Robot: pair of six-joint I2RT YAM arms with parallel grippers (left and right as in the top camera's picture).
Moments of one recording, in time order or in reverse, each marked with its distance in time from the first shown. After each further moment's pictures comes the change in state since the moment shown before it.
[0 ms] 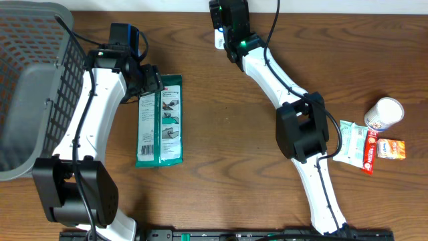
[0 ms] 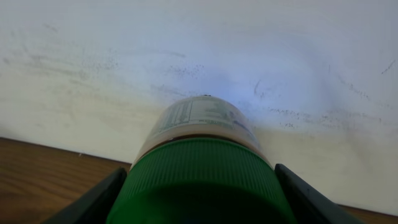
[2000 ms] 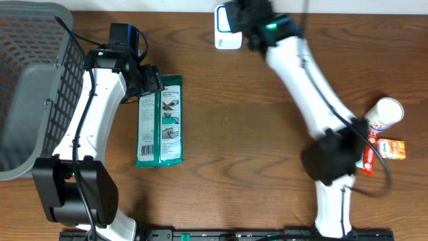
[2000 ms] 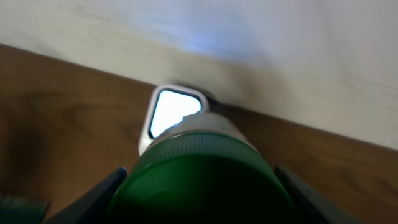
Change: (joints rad) left arm 0.000 0.000 0.000 0.000 0.000 0.000; right arm -0.034 -0.410 -0.010 -0.751 -0.107 0.039
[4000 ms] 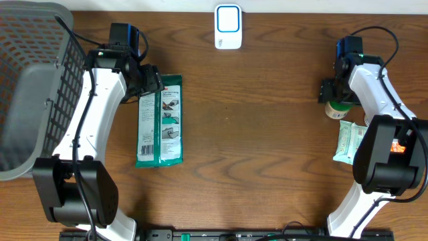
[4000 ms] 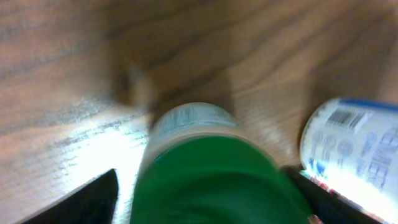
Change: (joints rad) left arm 0.000 0.000 0.000 0.000 0.000 0.000; right arm -0.505 -0.120 -0.721 -0.167 0.045 0.066
